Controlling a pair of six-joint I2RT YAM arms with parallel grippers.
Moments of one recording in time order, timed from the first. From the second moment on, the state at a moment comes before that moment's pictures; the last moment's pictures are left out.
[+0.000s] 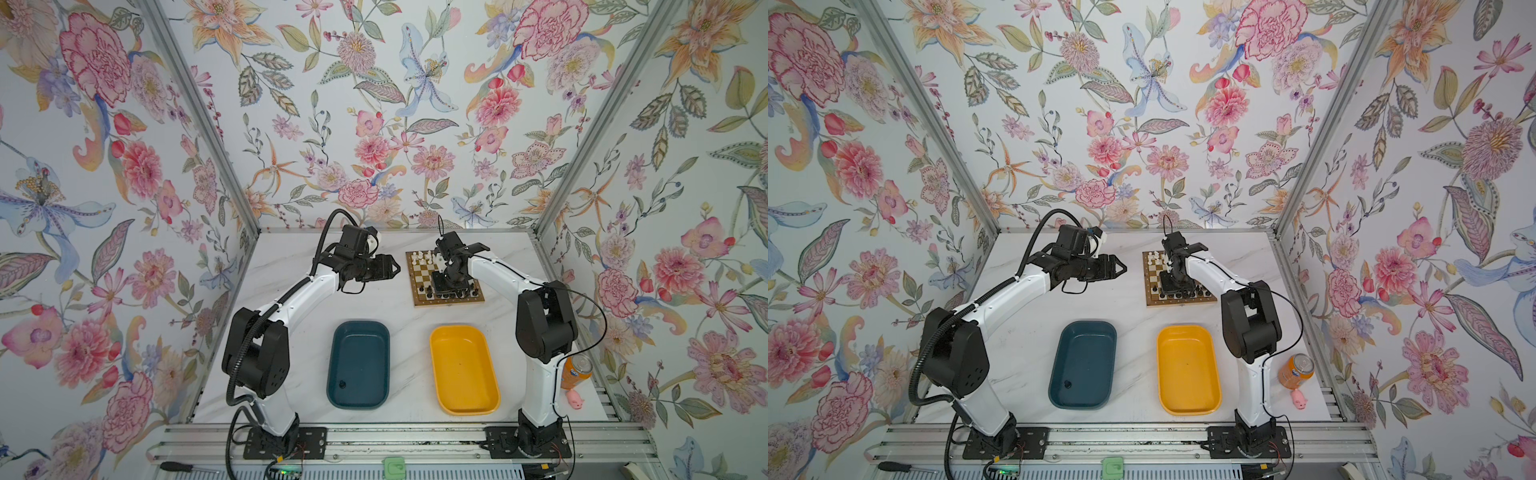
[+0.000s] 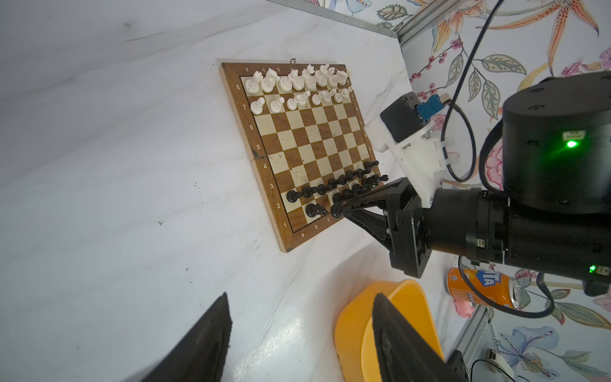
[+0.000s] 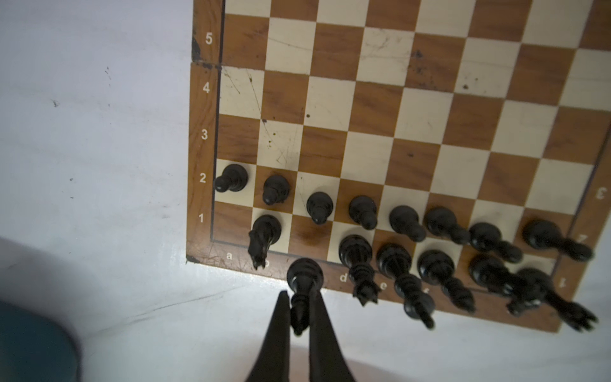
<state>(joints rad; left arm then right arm) -0.45 1.75 1.44 -0.46 0.39 -0.47 0.43 2.04 1.65 -0.87 -0.05 0.19</state>
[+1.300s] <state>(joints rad) -0.41 1.80 1.50 -0.49 0.39 -0.45 0.42 2.12 1.69 -0.88 -0.06 0.18</state>
